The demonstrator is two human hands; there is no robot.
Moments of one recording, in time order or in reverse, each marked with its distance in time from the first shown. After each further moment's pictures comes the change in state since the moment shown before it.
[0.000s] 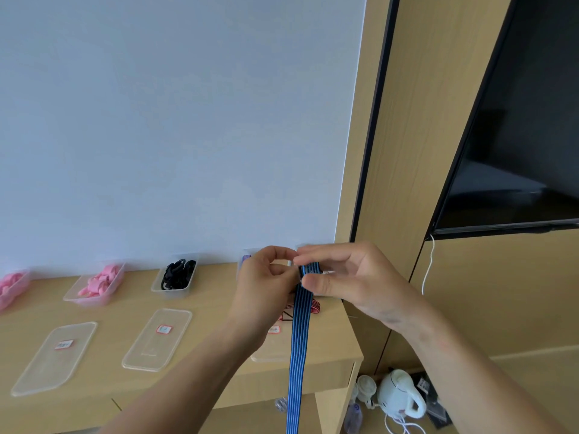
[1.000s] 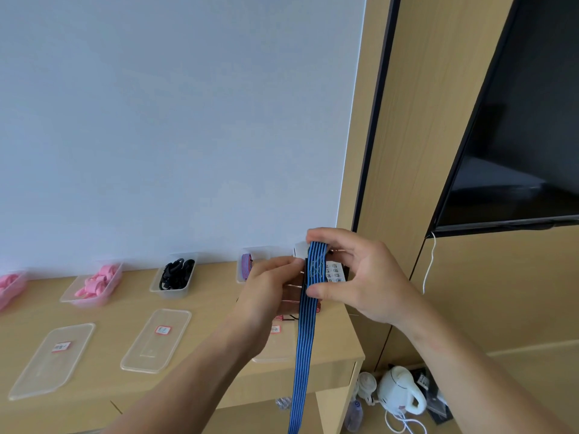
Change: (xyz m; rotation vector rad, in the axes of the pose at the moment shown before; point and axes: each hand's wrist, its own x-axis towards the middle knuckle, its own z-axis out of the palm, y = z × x) left_hand 0.006 0.000 -0.001 -0.096 -0.144 -0.161; right_hand 0.005 0.010 -0.006 -0.282 0.161 -0.039
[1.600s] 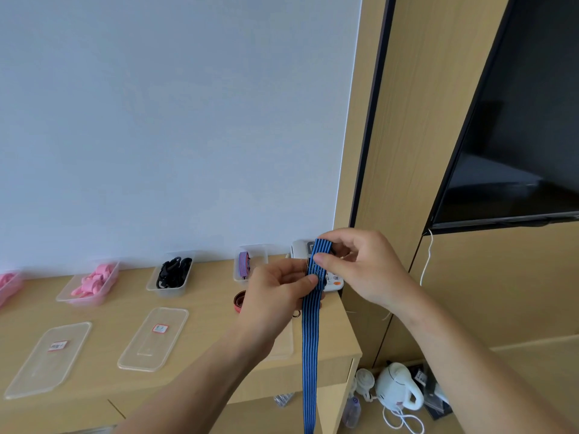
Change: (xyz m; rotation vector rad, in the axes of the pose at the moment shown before) left_hand 0.004 -0.020 0.009 0.119 0.068 0.115; right_hand 0.013 0.008 -0.007 -0.193 0.107 0.081
